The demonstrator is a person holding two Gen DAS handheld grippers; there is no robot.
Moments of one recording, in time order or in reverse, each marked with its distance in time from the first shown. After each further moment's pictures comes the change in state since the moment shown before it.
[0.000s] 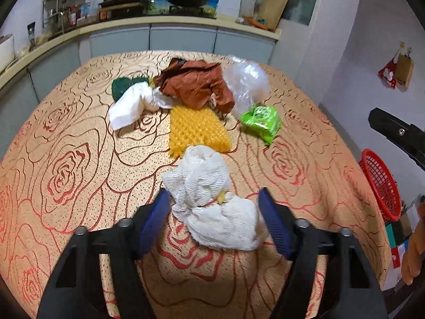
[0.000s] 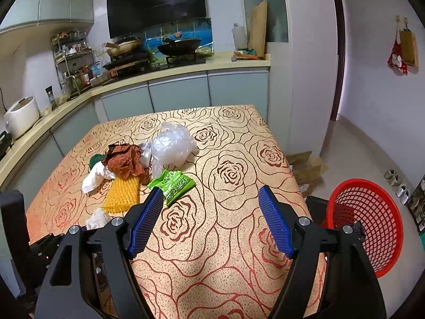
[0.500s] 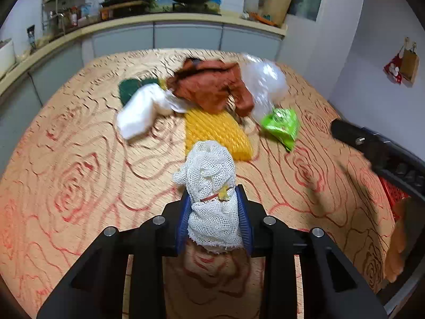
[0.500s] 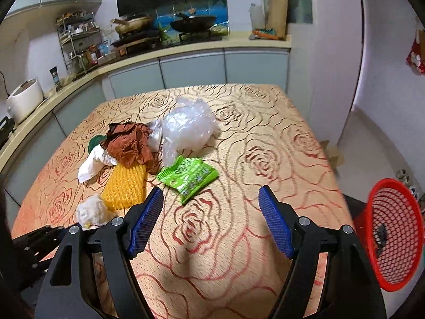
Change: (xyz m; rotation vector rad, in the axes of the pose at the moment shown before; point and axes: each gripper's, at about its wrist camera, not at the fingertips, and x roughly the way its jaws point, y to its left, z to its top) left arm 0.004 0.018 0.013 0.022 -0.012 0.051; right arm 0.067 0.029 0.000 -0.036 0.116 0.071
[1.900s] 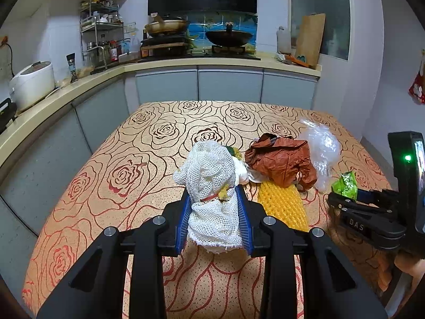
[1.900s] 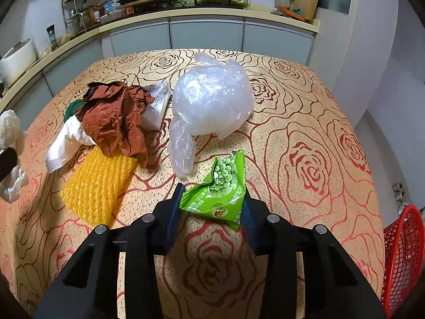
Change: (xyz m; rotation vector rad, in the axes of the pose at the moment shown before) left arm -0.030 0.047 0.044 -0.030 -0.211 0.191; right arm 0.069 0.029 0.008 -0.112 0.144 -0.045
